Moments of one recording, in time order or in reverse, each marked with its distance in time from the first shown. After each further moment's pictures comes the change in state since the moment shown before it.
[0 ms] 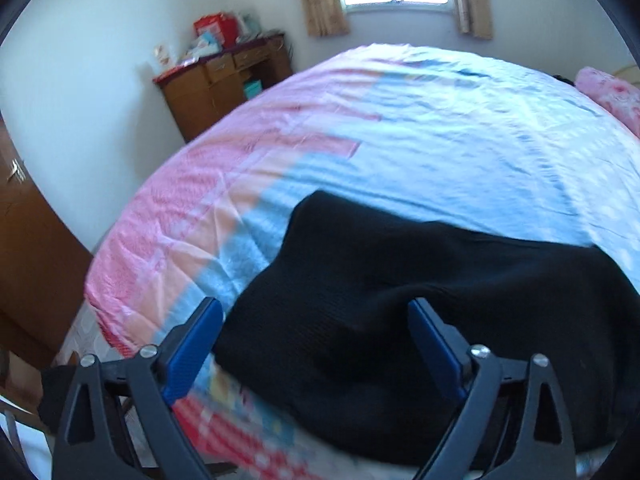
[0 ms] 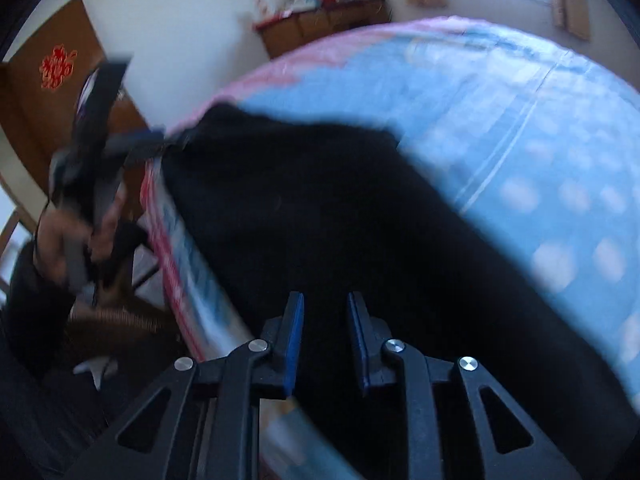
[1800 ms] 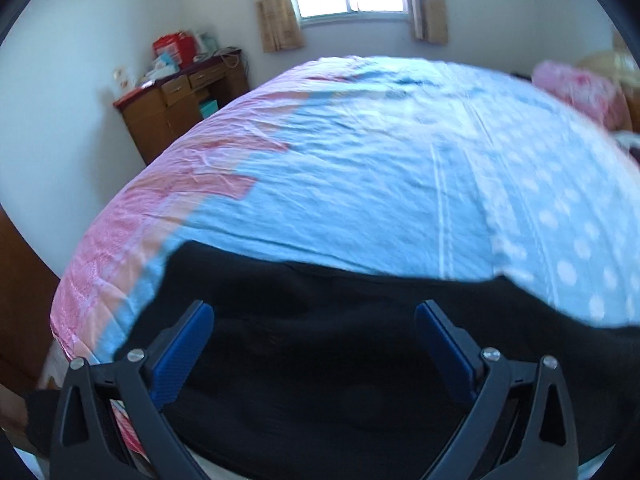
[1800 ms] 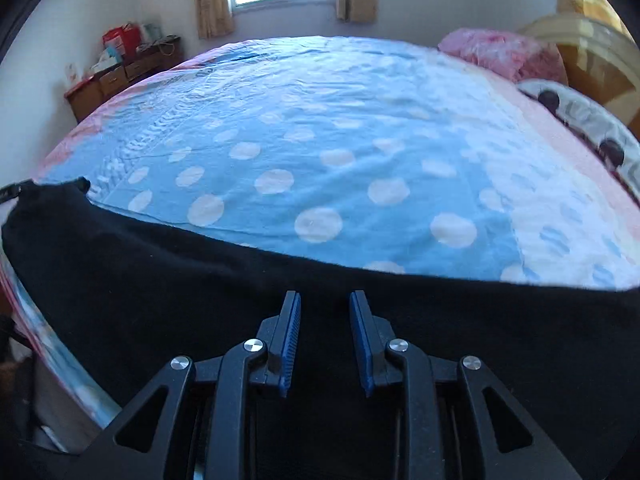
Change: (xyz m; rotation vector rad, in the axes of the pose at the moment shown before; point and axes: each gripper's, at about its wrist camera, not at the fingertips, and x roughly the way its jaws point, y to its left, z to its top) left arm -0.030 -0.090 0.013 0.109 -0.054 -0.085; right arm -0.177 -0.140 -0.114 0.350 -0.149 -0.673
